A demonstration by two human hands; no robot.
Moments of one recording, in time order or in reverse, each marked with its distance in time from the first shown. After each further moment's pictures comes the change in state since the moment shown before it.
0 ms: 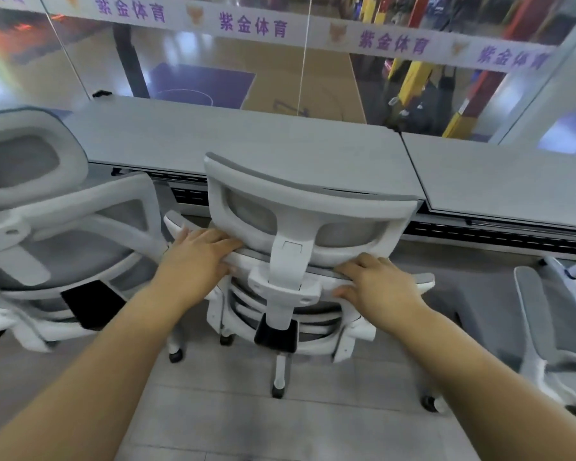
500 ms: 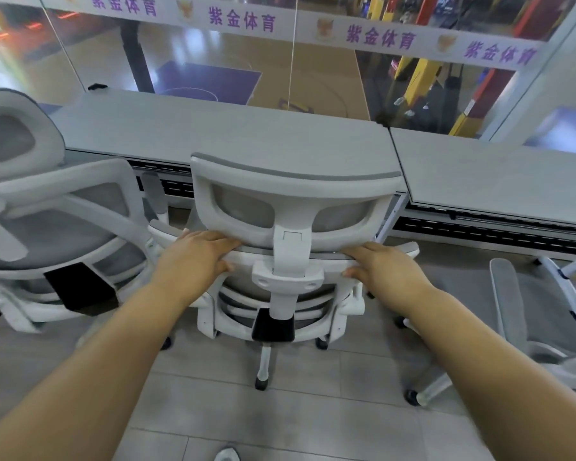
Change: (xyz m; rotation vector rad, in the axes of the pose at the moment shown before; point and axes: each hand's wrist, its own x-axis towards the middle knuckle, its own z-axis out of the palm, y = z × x) left_hand -0.019 0.084 0.010 -0.034 -0.047 -0.052; right_hand -0.021 0.095 0.002 0.081 -0.009 -0.042
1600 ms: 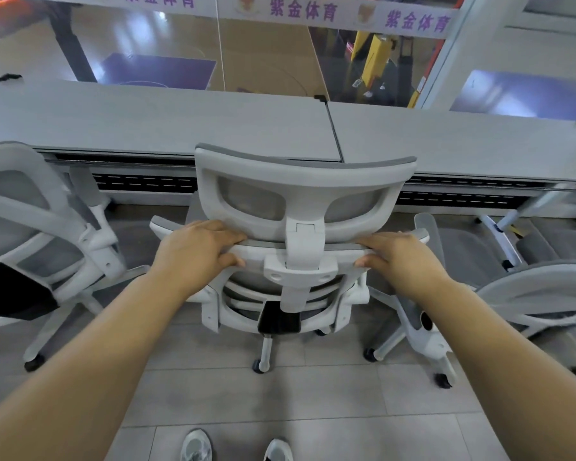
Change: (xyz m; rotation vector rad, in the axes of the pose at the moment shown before) left_hand -0.013 0.148 0.036 0.020 -0.078 0.096; right_hand -0.125 0.130 -0.011 0.154 0.135 0.099
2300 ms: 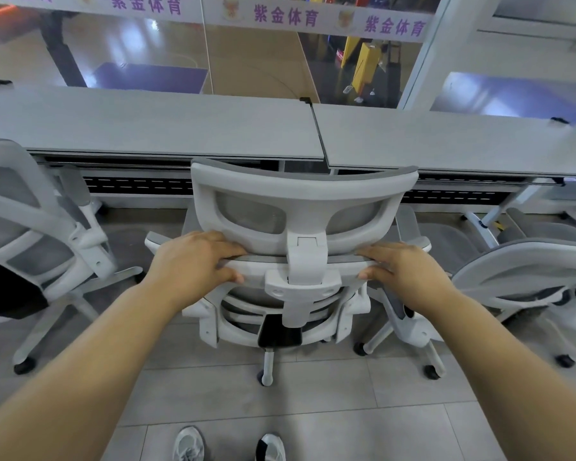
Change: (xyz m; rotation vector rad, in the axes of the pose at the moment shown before) left_hand -0.043 0.040 0.007 0.002 -0.007 0.070; right_hand -0.071 0.013 -0.013 0.008 0.025 0.012
